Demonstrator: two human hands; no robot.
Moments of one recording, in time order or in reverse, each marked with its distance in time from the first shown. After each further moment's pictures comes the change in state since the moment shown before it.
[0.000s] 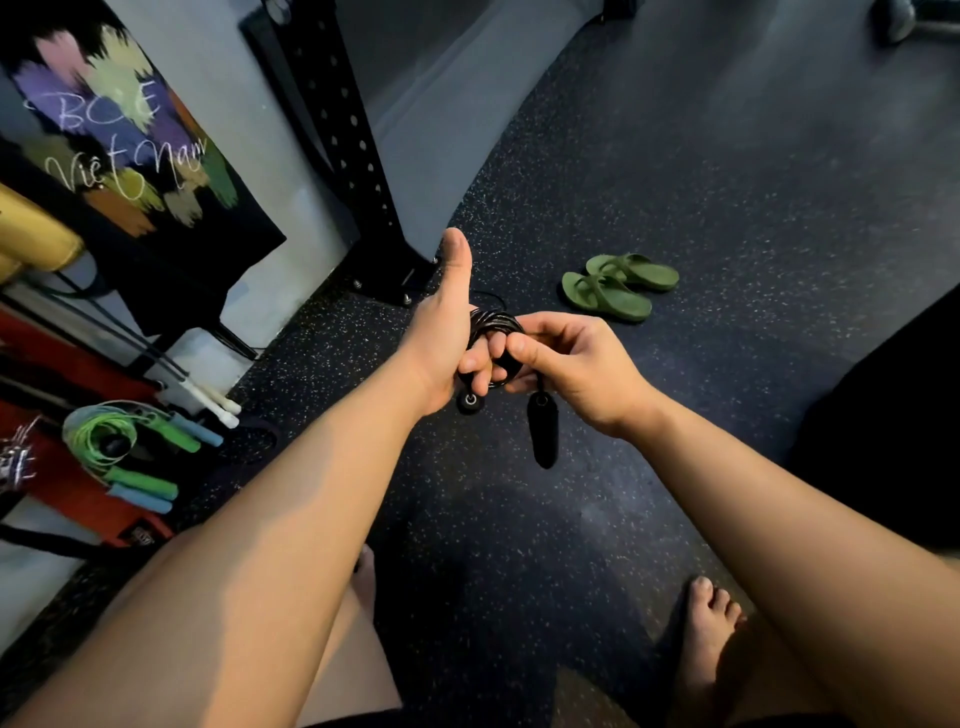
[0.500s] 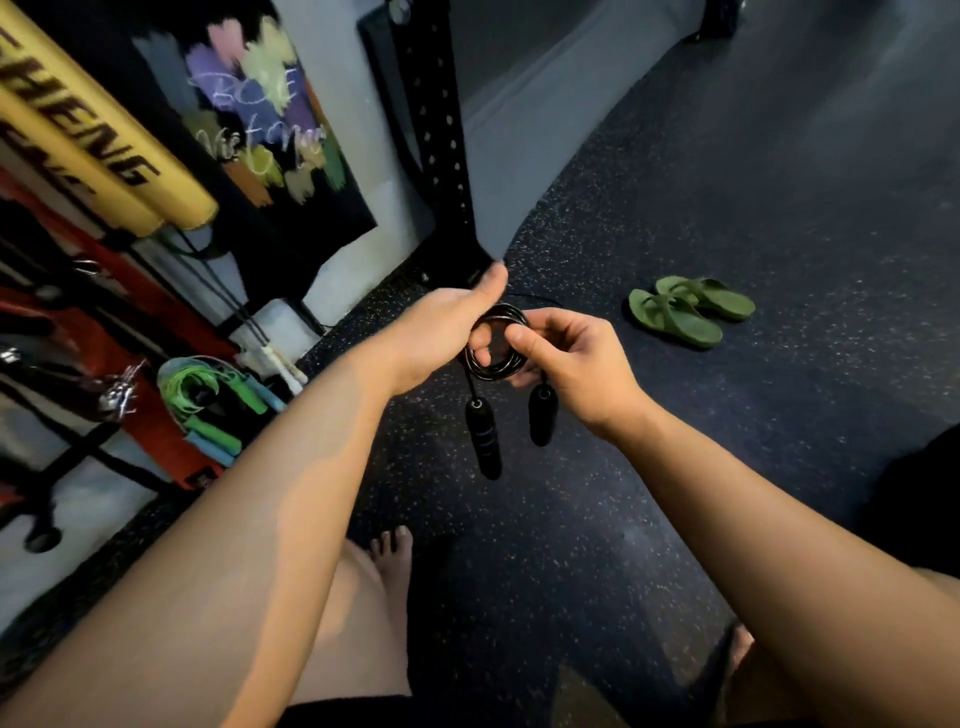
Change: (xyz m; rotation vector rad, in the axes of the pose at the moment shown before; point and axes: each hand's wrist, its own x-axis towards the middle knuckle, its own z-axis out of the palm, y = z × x) left_hand -0.011 -0.017 -0.088 0.234 -0.025 0.101; right_hand 0.040 0.011 0.066 -0.021 0.050 -0.043
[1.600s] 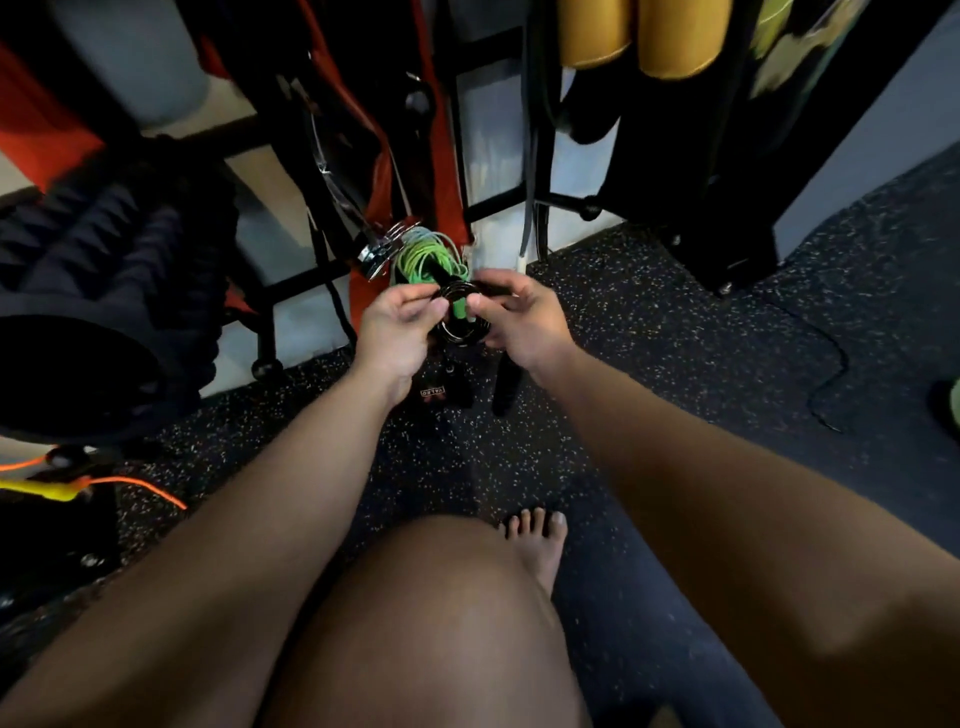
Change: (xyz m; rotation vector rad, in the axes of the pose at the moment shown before) left_hand -0.100 -0.307 -0.247 -0.493 1.021 -0.192; right_hand 0.134 0.164 0.369 -0.128 -0.379 0.305
